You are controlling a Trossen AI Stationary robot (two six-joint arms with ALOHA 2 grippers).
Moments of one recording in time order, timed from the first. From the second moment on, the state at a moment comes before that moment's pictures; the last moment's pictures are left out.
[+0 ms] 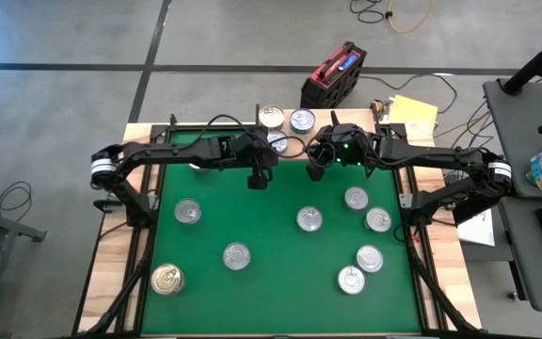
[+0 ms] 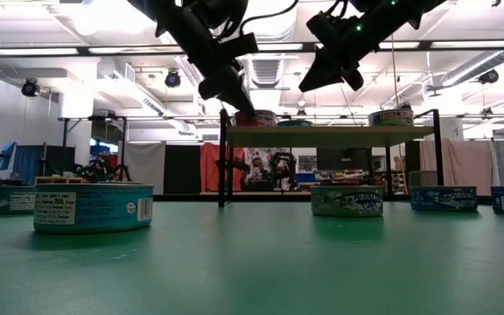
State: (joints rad) left arm 0.25 1.66 1.30 -0.38 -0.23 0.54; right arm -0.31 1.31 1.00 -0.22 0.13 0.22
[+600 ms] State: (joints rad) left arm 0.14 1.58 1.28 -0.32 -0.23 0.46; right arm -0.35 1.31 1.00 -0.23 0.26 0.20
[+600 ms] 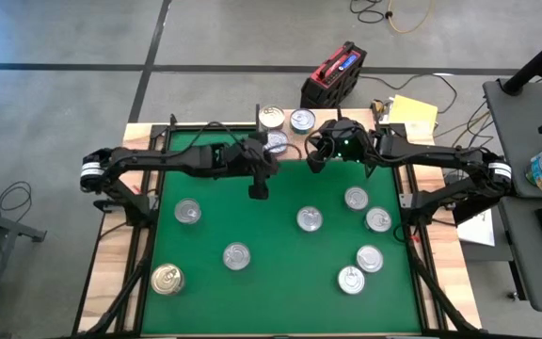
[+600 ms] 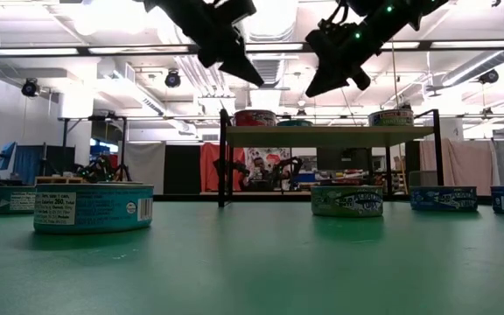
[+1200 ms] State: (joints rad) left arm 0.01 1.32 0.97 -0.07 -0.36 0.39; right arm -0.39 1.31 1.00 -0.25 0.21 0.19
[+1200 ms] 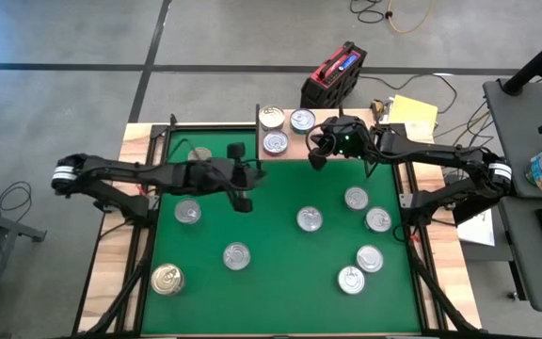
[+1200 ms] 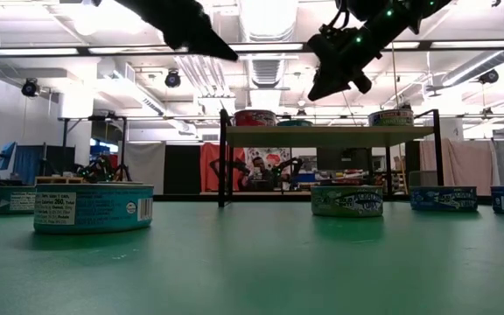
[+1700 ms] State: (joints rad) left arm -0.02 1.12 0.71 0.27 -0.32 0.35; right arm -0.42 1.36 1.06 -0.26 0.20 0.18
